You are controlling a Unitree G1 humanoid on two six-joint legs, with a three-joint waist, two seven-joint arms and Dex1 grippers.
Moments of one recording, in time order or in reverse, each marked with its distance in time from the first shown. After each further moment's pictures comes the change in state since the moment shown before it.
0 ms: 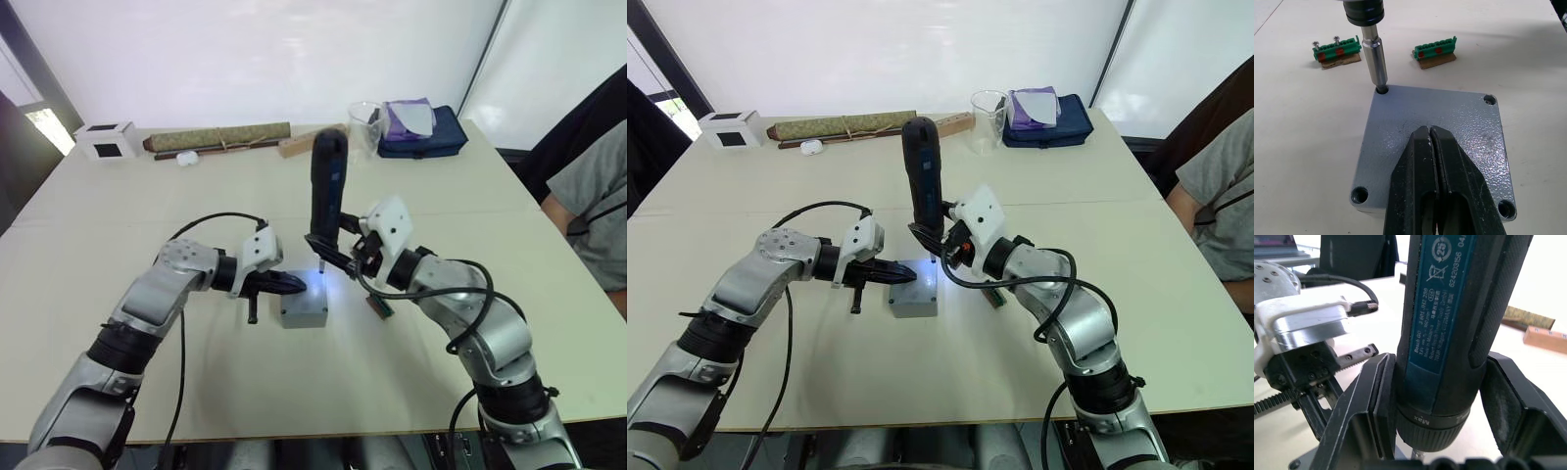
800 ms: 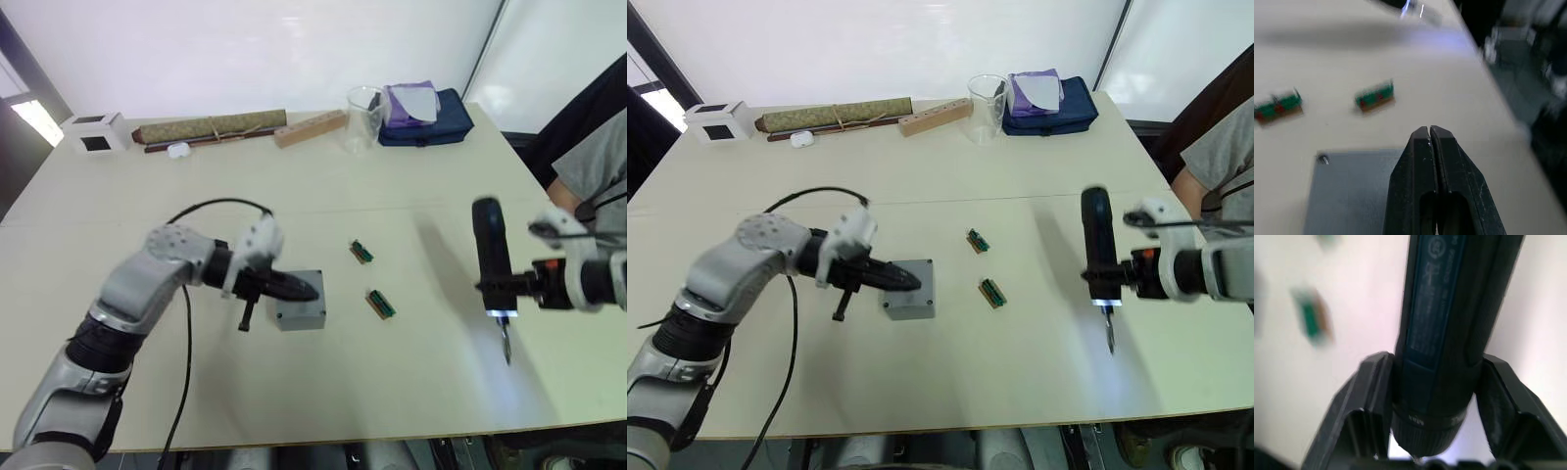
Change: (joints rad) left arm -0.007 0.080 -0.052 -0.167 -0.089 0.032 -0.119; right arm 0.099 -0.826 -0.372 0.443 0.830 0.849 -0.188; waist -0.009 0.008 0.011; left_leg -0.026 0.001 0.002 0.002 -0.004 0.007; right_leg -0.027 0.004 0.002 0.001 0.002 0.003
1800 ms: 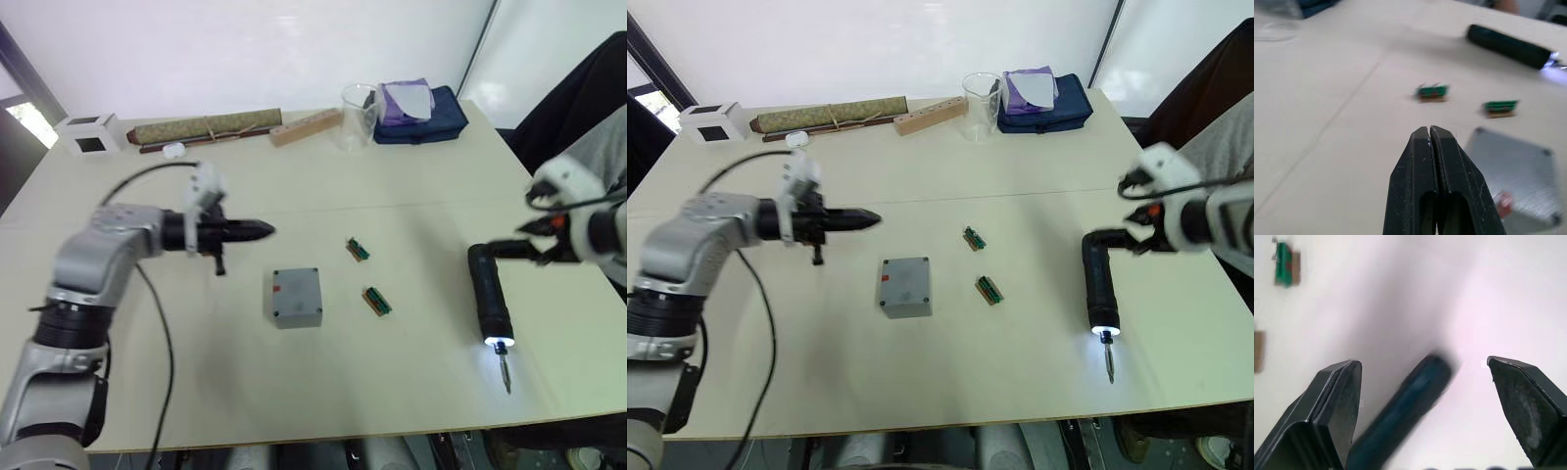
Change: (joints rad) left arm -0.074 0.073 0.331 0.294 -0.107 0.077 0.182; right arm -0.292 -0.149 0.300 -0.152 -0.580 -0.440 0.454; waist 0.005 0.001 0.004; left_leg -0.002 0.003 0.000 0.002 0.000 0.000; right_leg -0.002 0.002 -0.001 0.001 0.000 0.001
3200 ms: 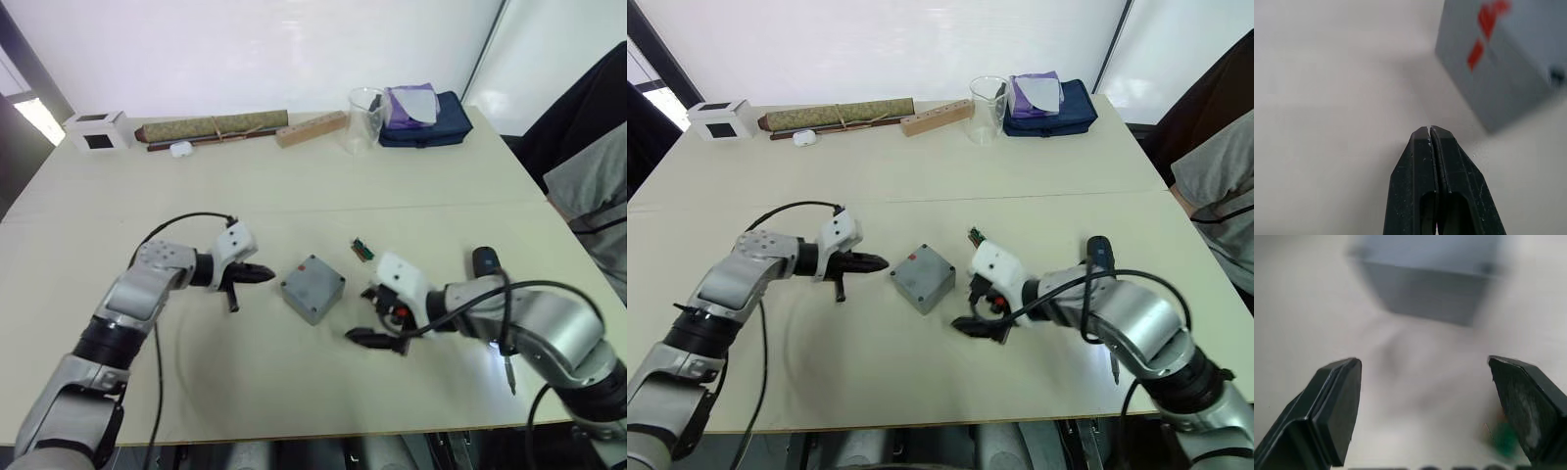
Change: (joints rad) left arm 0.135 -0.085 -0.221 -0.010 0.245 -0.089 0.009; right arm 0.200 0.515 0.222 -0.352 -0.090 -0.044 -0.110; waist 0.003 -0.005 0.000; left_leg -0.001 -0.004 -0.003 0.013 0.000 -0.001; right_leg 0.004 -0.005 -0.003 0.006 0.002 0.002
